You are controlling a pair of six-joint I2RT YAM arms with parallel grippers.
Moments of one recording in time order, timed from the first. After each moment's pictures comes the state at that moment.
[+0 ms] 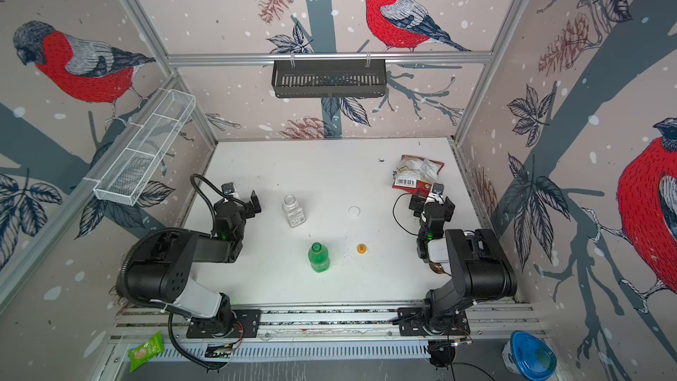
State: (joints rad) left arm -0.05 1.56 0.32 0.95 -0.29 -0.03; right arm 0.00 1.54 0.28 1.00 0.32 0.10
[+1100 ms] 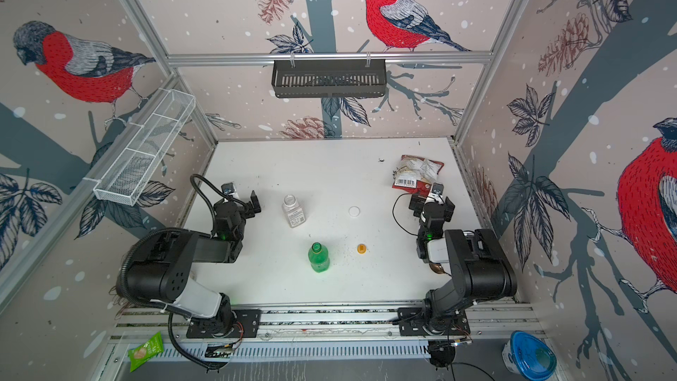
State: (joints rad) left arm -0.05 1.54 0.31 0.95 -0.30 -0.03; right arm 0.04 1.52 0.28 1.00 0.36 0.09
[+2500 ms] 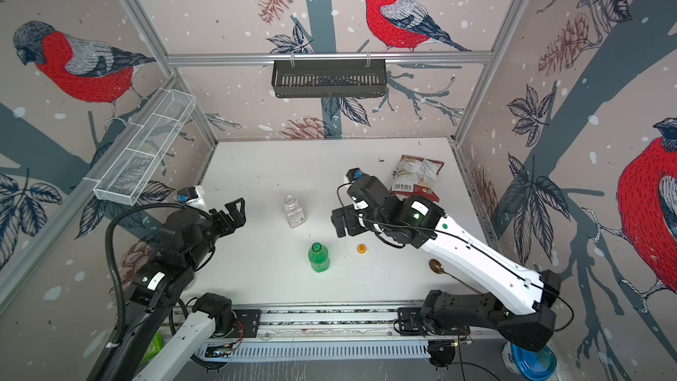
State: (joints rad) left arm -0.28 0.52 0.77 -0.69 -0.20 -0.45; right arm 1.01 1.26 1.41 -1.06 0.10 0.56
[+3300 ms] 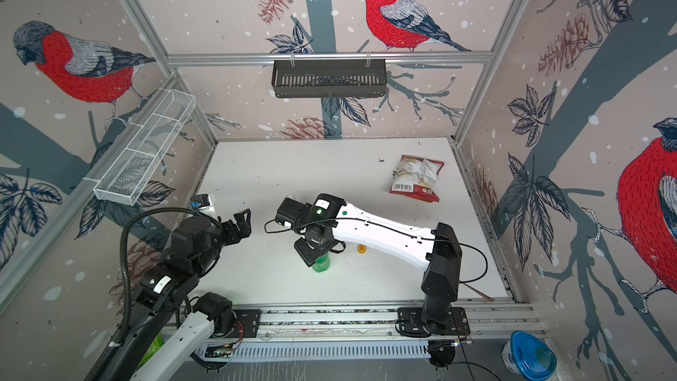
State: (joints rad) left arm -0.35 0.51 0.69 -0.69 -0.26 -0.40; right arm 1.17 1.78 1.72 -1.33 0.02 0.49
